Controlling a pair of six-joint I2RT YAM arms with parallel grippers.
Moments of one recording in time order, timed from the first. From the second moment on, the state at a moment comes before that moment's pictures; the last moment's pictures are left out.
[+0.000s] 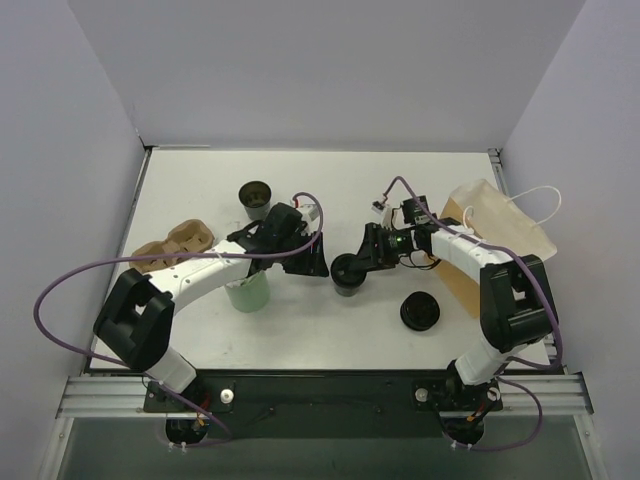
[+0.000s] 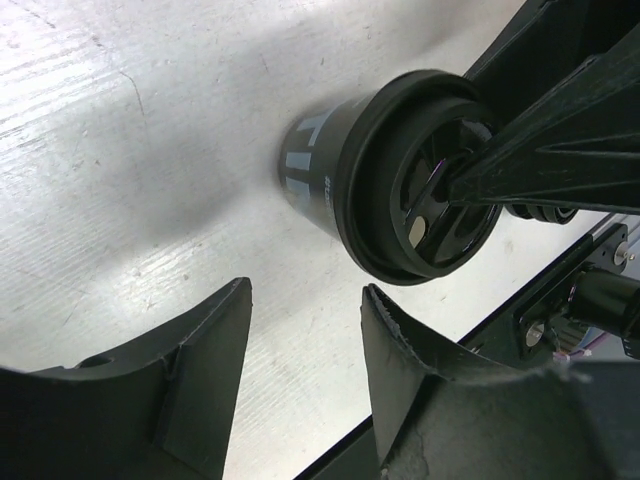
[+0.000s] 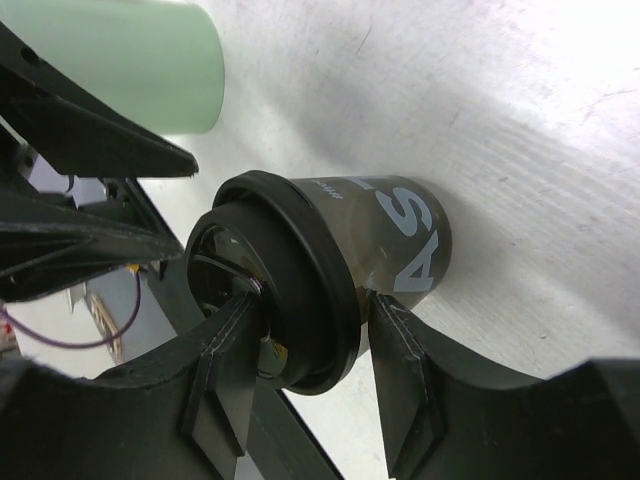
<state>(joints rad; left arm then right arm) -0.69 1.58 1.07 -0.32 0.24 -0.55 0.29 1.63 0.95 -0.35 -0.76 0.24</state>
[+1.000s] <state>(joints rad) -0.62 1.54 0.89 -0.13 0.43 -0.54 0.40 1.66 1.02 -0.54 -0.81 0.03</state>
